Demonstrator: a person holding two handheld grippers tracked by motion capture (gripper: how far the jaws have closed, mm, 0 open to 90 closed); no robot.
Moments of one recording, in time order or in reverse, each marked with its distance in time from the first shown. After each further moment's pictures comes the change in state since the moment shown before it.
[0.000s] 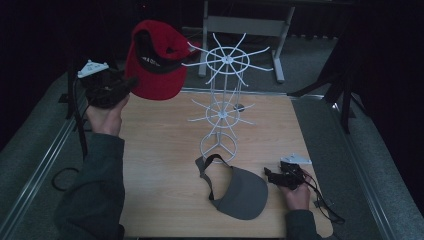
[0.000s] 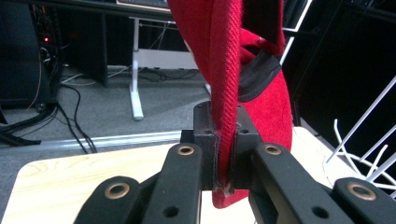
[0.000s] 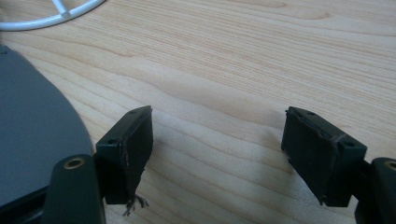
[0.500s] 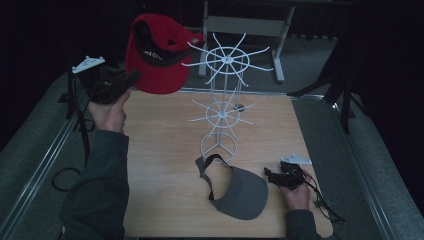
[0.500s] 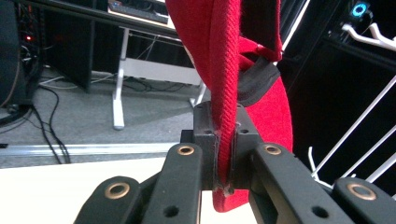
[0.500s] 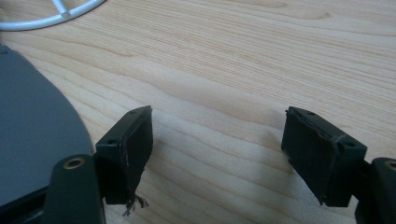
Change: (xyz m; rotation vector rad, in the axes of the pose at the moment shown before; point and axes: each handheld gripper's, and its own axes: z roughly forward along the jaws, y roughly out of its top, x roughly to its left) left arm -0.001 0.007 0.002 -0.066 -0.054 -0.107; right arm 0.000 0.000 0.000 0.000 0.000 -0.001
